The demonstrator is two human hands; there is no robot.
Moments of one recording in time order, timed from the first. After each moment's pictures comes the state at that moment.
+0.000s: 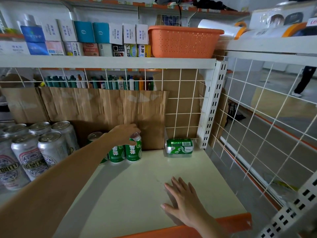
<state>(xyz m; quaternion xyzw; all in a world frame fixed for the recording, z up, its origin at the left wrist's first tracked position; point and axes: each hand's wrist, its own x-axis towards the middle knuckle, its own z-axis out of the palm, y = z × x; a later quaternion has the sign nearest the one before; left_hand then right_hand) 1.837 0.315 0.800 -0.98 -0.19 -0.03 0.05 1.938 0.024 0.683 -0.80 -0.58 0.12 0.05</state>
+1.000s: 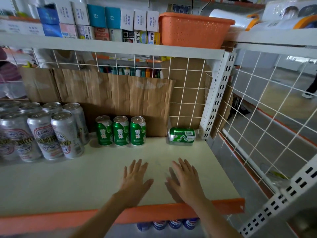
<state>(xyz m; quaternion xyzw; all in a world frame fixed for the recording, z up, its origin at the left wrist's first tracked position) 1.773 0.136 0.675 -0.91 -0.38 -0.05 -0.17 1.941 0.019 0.674 -0.82 -0.56 0.01 0.16</state>
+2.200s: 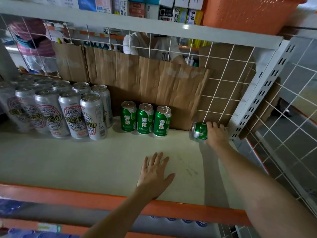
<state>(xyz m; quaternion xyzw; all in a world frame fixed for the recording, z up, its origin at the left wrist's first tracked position) 1.774 0.135 0.669 -0.90 -0.40 -0.06 -0.16 2.049 0.148 0.721 -0.87 -0.47 -0.12 -0.05</state>
